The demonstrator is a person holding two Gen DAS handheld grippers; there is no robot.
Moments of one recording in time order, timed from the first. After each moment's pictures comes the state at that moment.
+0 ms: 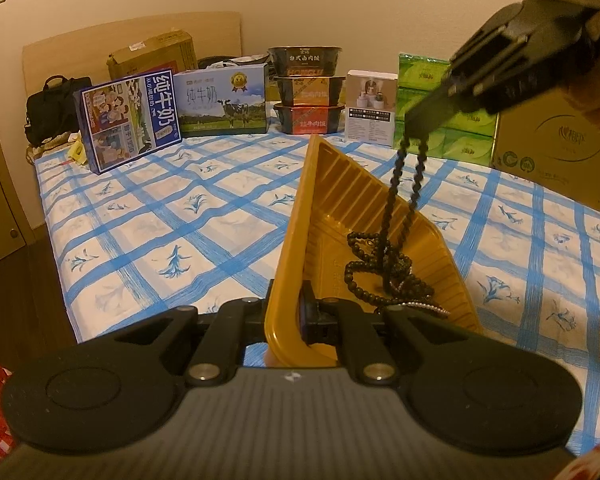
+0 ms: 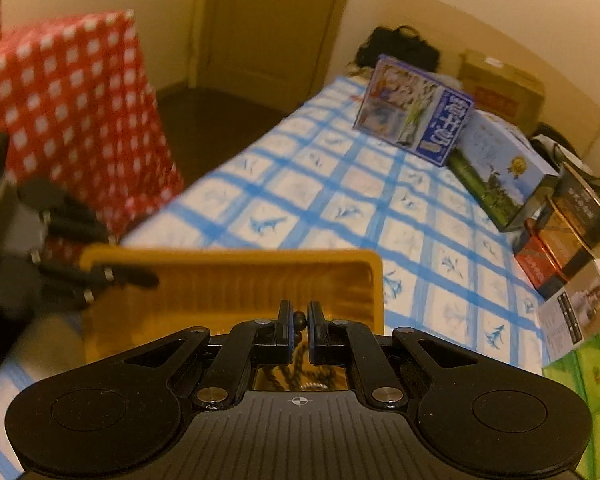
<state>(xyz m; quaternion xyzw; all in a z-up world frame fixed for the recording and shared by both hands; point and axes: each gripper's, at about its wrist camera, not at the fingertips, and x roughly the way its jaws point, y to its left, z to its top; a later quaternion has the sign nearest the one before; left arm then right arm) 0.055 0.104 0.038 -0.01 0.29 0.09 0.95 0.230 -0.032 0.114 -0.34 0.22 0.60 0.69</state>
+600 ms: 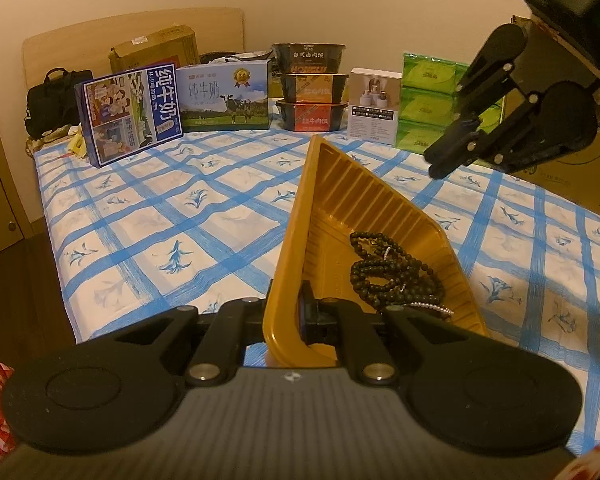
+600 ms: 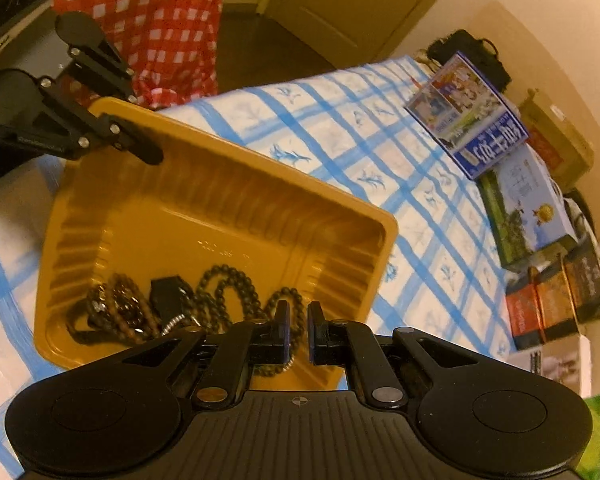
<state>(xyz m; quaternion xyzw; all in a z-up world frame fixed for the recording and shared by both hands) 0.056 0.111 0.035 -0.02 0.29 0.09 0.95 0.228 -0.040 0.062 -0.50 0.15 0.59 0.62</state>
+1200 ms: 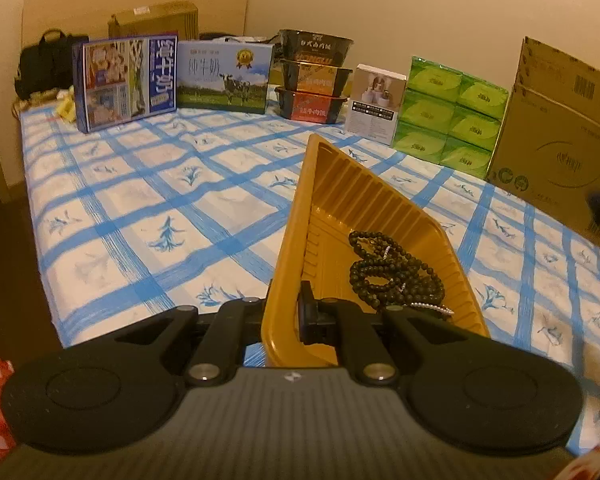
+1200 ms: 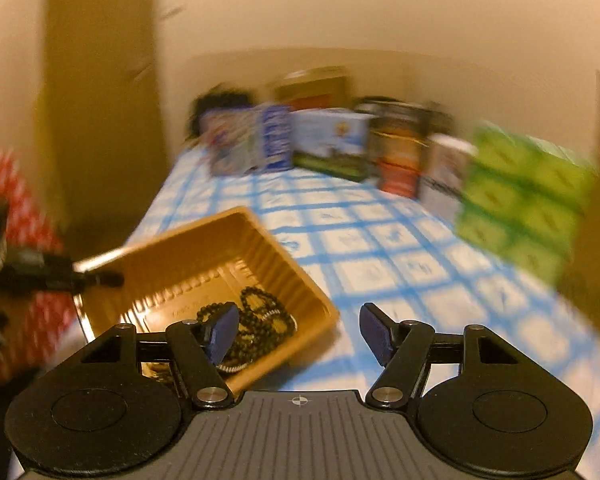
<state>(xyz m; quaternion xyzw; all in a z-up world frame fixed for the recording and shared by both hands) 0.060 0.149 0.017 -0.09 0.30 0.06 0.95 0.167 -0.217 0.058 -0.05 0.24 0.42 0.87</state>
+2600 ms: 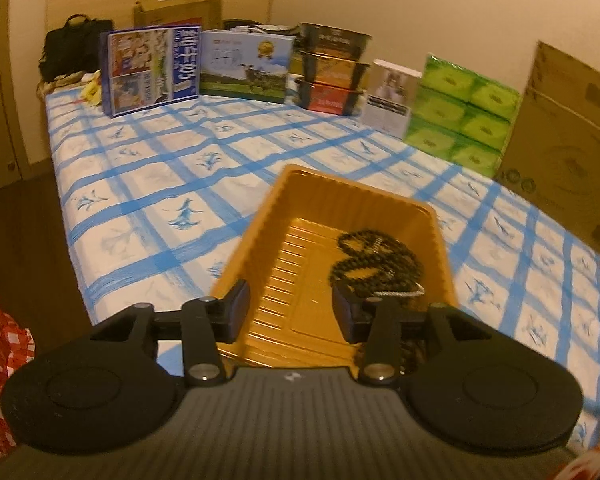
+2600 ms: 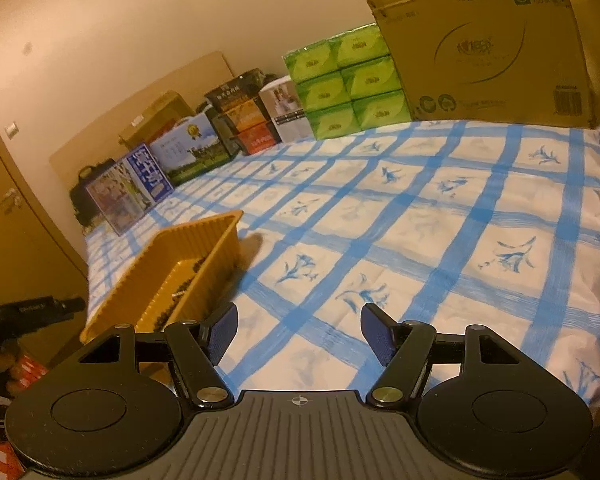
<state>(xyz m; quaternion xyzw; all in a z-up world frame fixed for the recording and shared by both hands) 0.034 0.116 0.050 -0.09 0.32 0.10 0.94 0.057 -0.301 0.018 0.17 0.33 0.23 0.90</state>
